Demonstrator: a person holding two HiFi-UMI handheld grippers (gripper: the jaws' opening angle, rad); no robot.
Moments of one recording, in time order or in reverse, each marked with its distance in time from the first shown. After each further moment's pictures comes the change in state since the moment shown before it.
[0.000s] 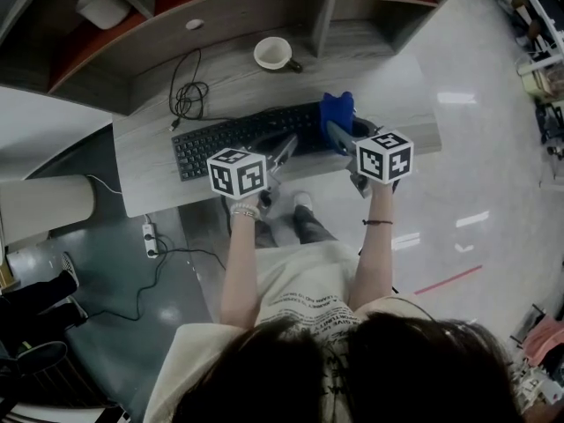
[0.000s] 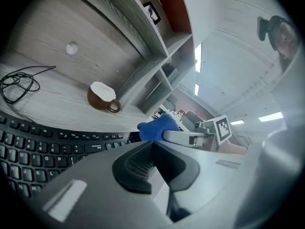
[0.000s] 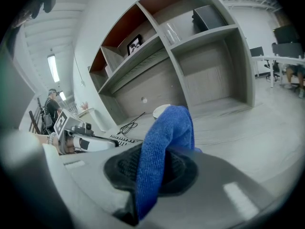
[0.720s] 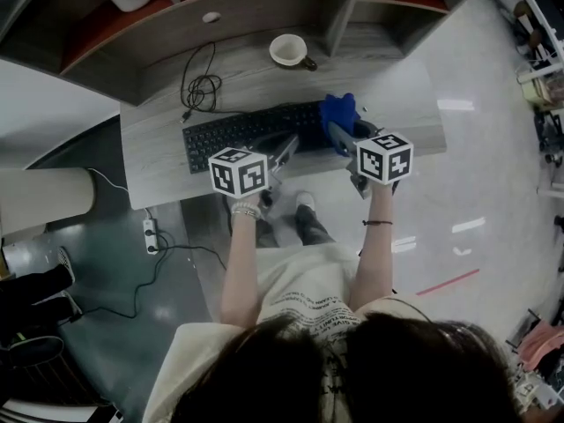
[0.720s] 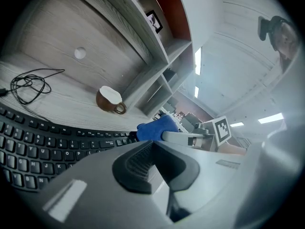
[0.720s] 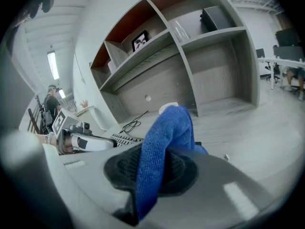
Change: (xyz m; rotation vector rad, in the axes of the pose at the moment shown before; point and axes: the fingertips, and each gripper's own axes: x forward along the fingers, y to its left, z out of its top) left arm -0.035 0.010 -0.004 -0.012 -0.025 -0.002; right arm 0.015 0.031 -0.006 -0.013 0.010 -0.010
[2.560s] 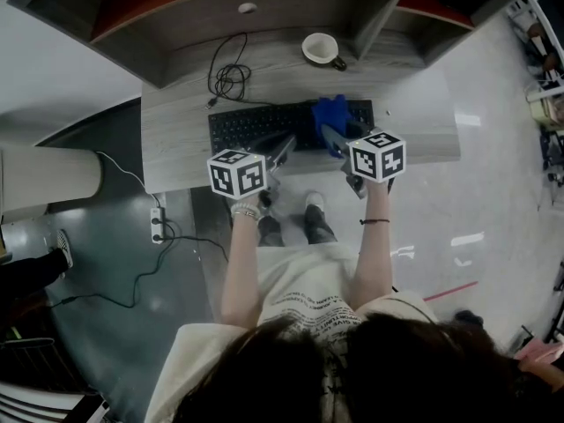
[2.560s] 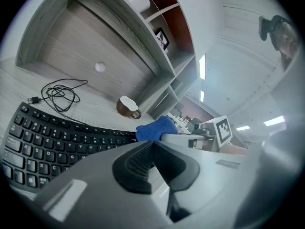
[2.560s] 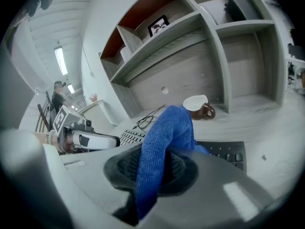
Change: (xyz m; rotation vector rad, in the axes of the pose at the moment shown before) left arm -0.071 0.032 0.000 -0.020 -0.060 0.078; right arm 0.049 0.074 -0.008 -0.057 0.062 0.100
